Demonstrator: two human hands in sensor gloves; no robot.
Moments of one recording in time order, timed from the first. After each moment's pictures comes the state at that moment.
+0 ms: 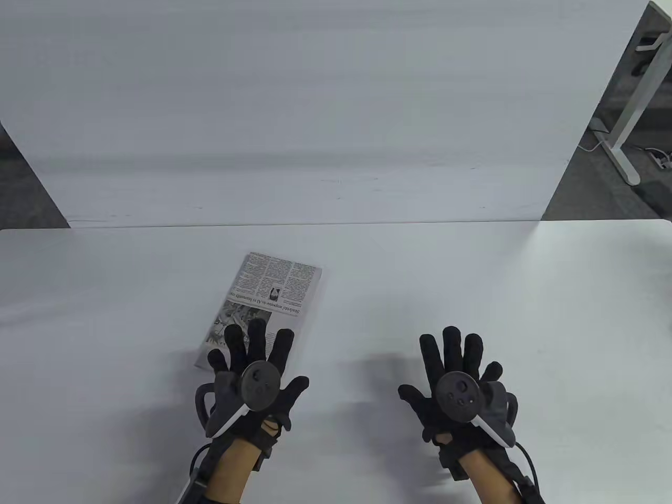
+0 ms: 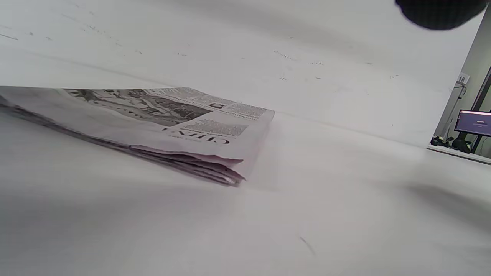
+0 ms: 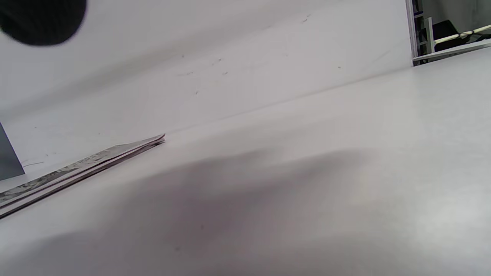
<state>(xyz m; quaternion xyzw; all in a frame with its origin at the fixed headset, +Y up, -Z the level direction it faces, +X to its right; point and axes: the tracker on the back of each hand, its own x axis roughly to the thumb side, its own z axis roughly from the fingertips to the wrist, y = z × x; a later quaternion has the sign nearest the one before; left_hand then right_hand) -0.177 -0.714 -0.309 0.01 -0.06 0.12 0.99 0.174 -0.722 -0.289 0.05 -0.04 0.98 0.16</state>
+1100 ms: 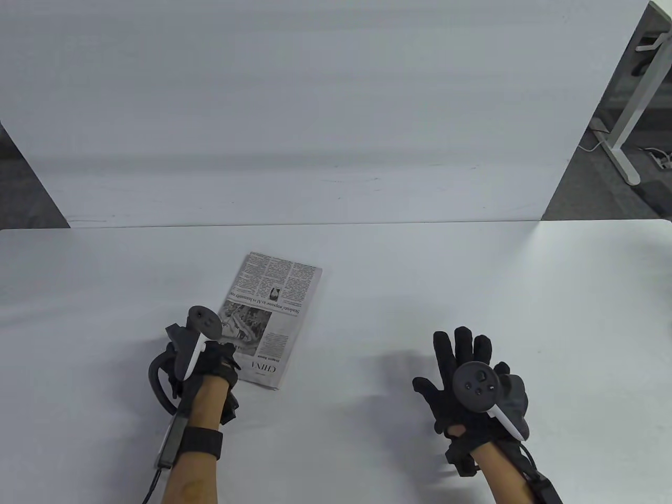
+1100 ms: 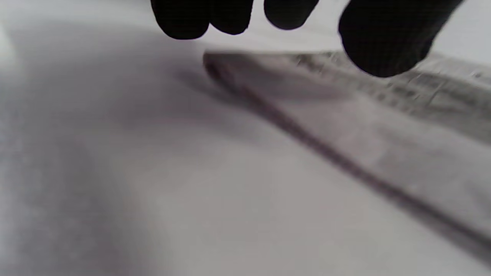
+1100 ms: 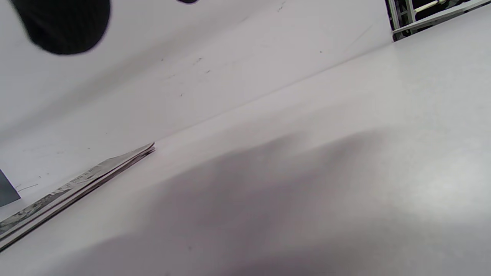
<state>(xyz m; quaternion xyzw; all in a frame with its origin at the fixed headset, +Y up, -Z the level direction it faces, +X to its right) -0.282 -0.754 -0.398 -0.14 0.28 0.12 0.94 0.201 -0.726 -0.302 0.02 -0.01 0.97 0.22</state>
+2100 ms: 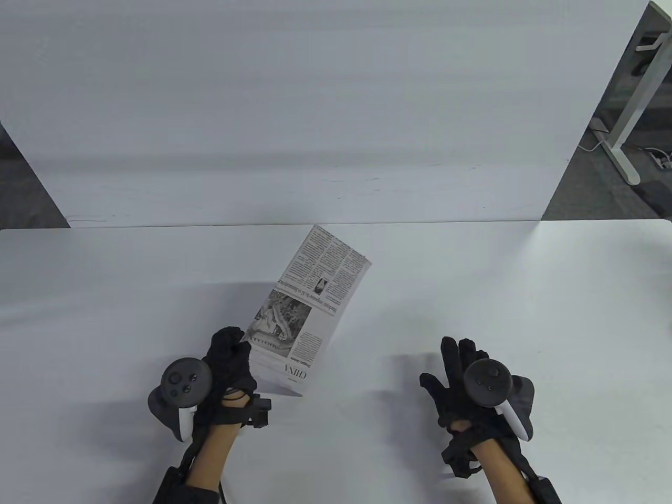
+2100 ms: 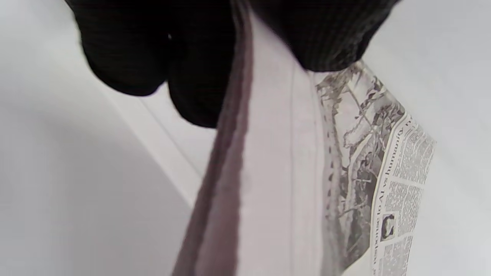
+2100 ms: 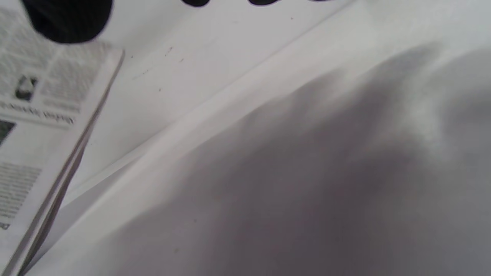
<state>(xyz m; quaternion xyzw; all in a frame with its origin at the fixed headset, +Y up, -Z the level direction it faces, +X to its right) -0.237 -0.717 -0.318 0.20 0.05 0.45 0.87 0.211 -0.753 -0.310 -0.02 0.03 0.95 0.31</state>
